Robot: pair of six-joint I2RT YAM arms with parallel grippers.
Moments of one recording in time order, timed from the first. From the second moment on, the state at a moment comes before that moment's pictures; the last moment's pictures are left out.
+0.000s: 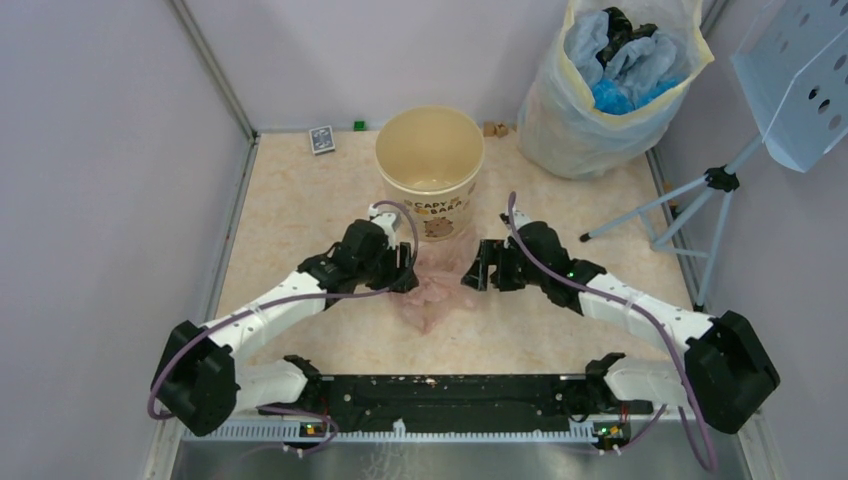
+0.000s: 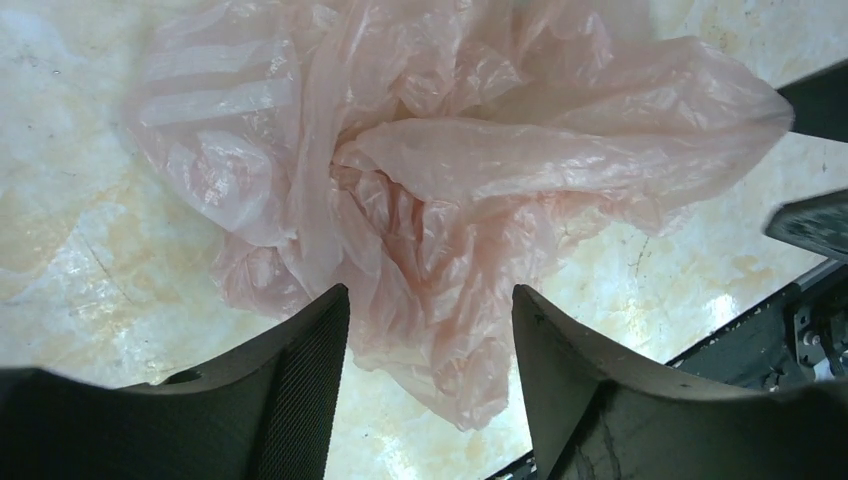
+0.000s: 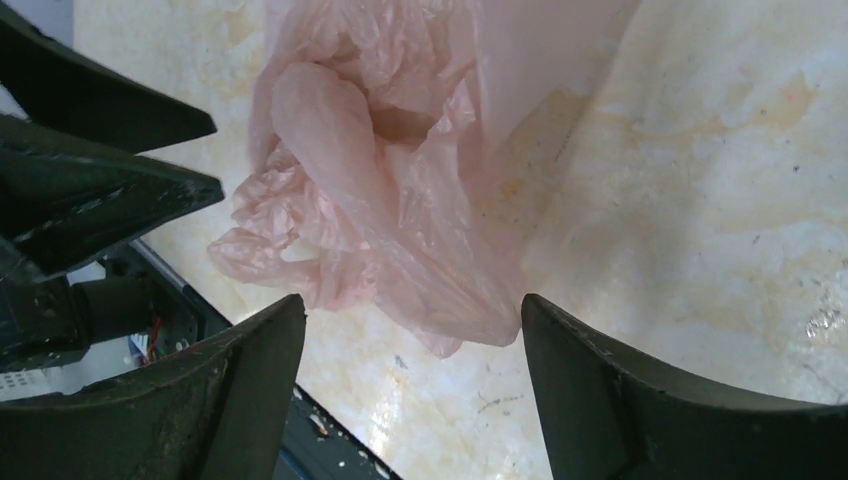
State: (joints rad) left arm -0.61 1.20 0.72 -0.32 0.13 -0.46; right arm 0.66 1.15 0.63 -0.14 -0.20 0.62
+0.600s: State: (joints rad) left arm -0.61 1.40 0.78 -0.18 0.08 -0.44; right arm 0.67 1.35 0.63 -0.12 -0.20 0.62
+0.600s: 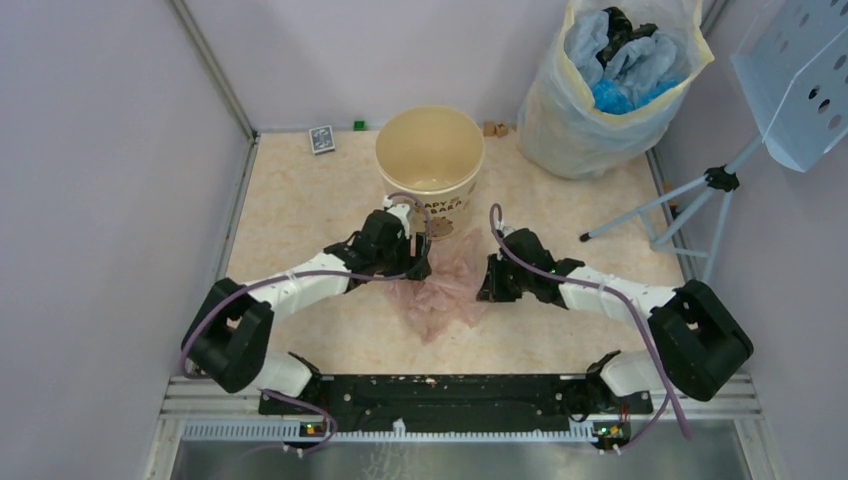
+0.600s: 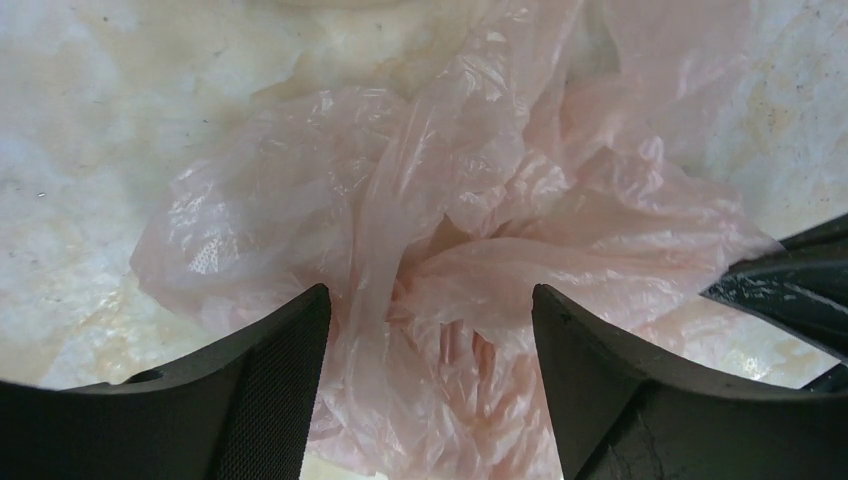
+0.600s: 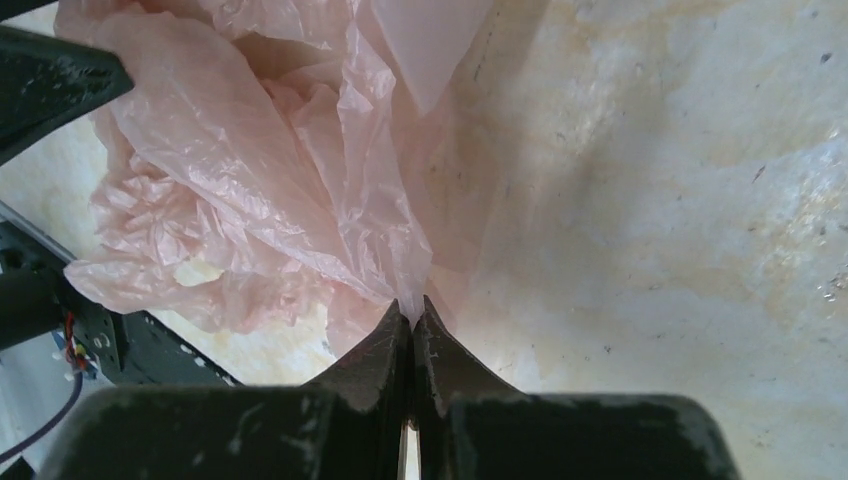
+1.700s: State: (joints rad) left arm -0.62 1.03 0.67 -0.27 -0.16 -0.46; right arm 0.67 1.06 0.74 -0.66 0.40 0.62
